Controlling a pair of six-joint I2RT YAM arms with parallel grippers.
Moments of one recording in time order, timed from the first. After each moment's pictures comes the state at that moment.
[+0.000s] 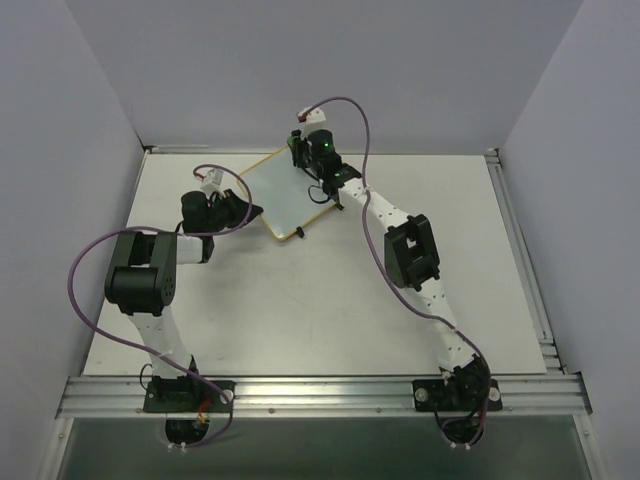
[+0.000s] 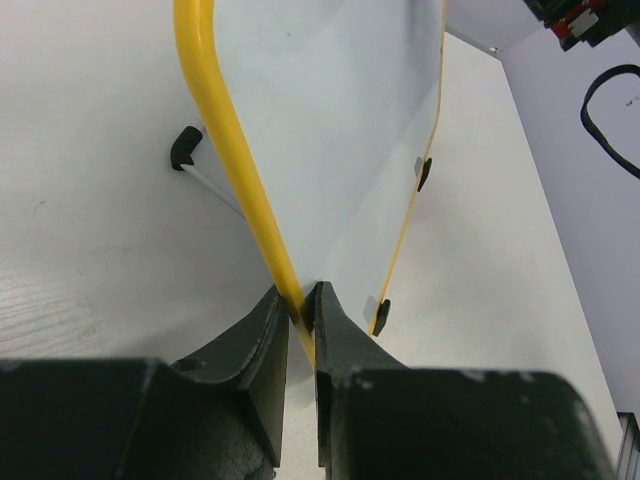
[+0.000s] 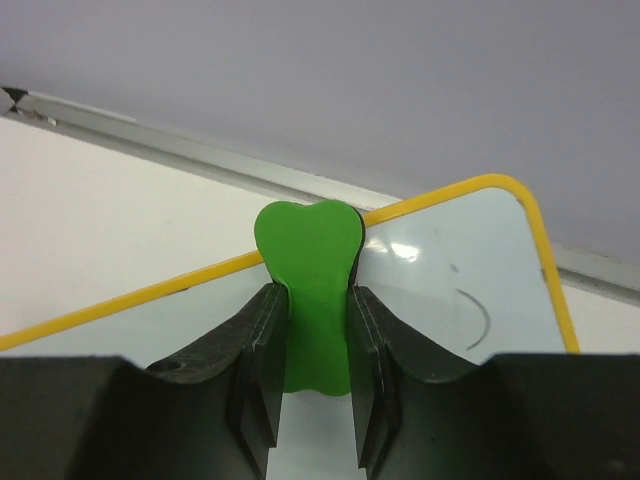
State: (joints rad) left arm -0.07 1.91 0.88 0.75 0.56 -0.64; right arm 0.57 2.55 2.28 0.05 0.16 0.09
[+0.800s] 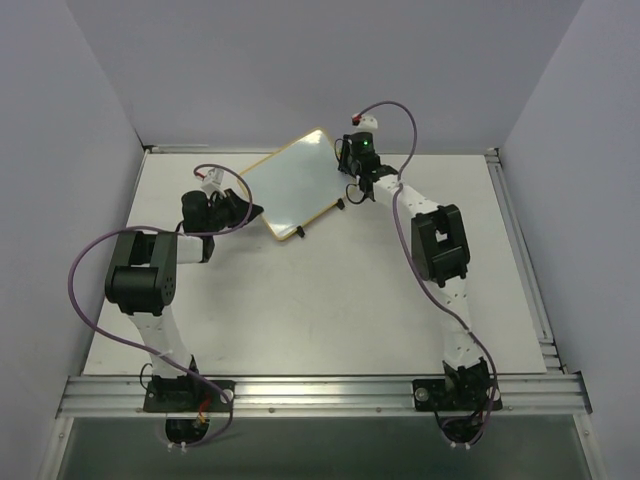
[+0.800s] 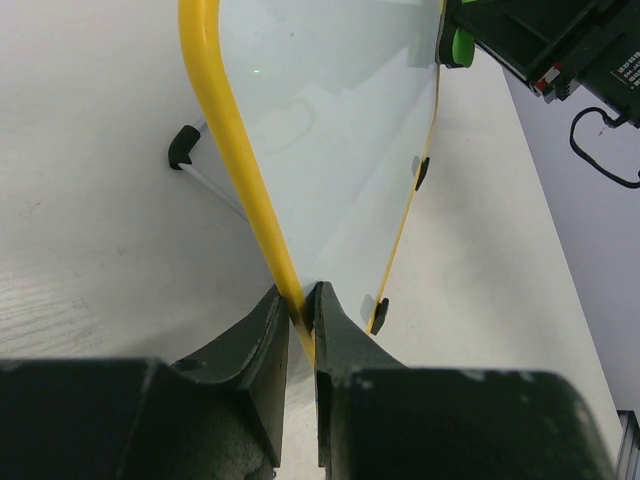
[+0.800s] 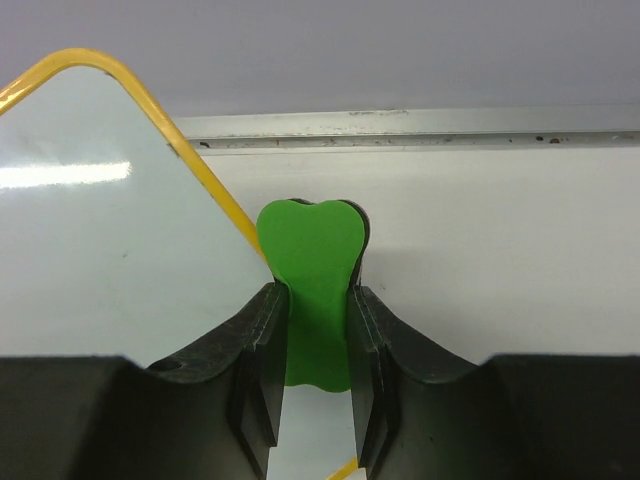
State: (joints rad) left arm -0.07 1.91 0.88 0.75 0.56 -0.64; right arm 0.39 2.38 1.94 0.03 0.18 0.31
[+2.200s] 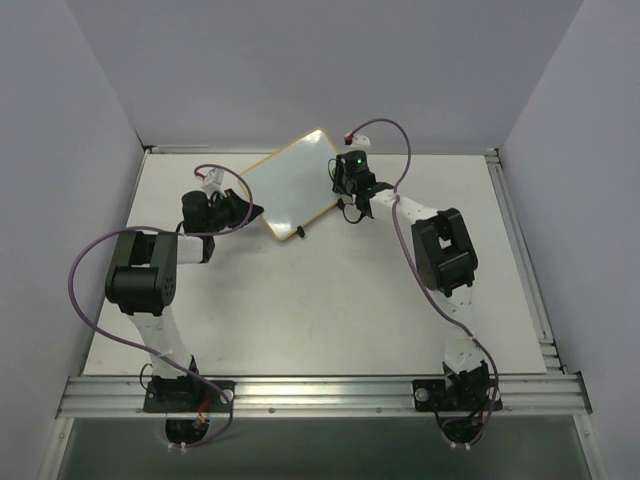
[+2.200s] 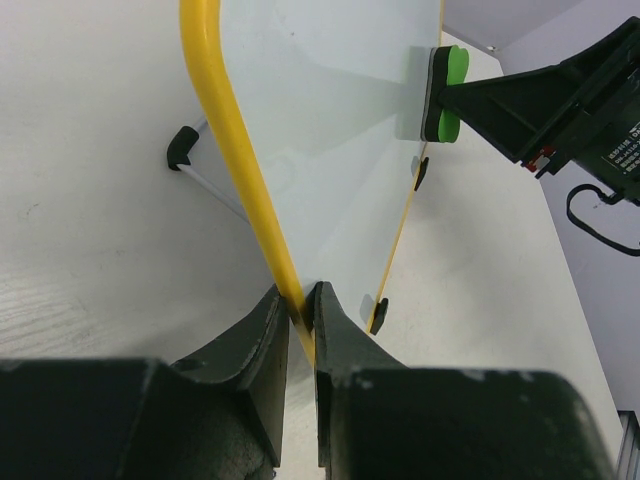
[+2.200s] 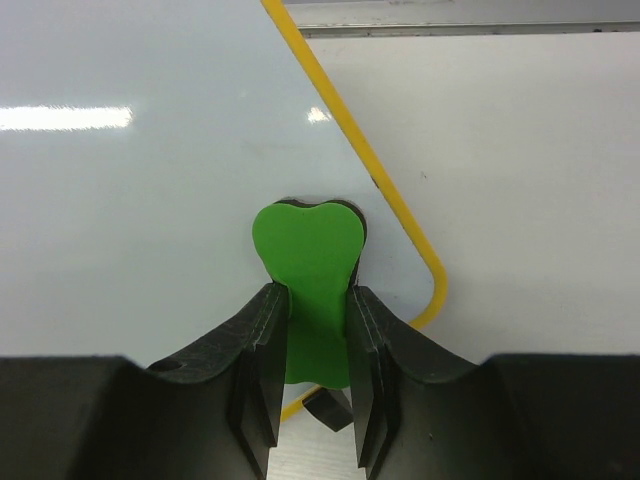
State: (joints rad) left arm -0.07 1.91 0.88 0.75 0.56 -0.64; right arm 0.46 2.24 1.66 0.09 0.22 0.31
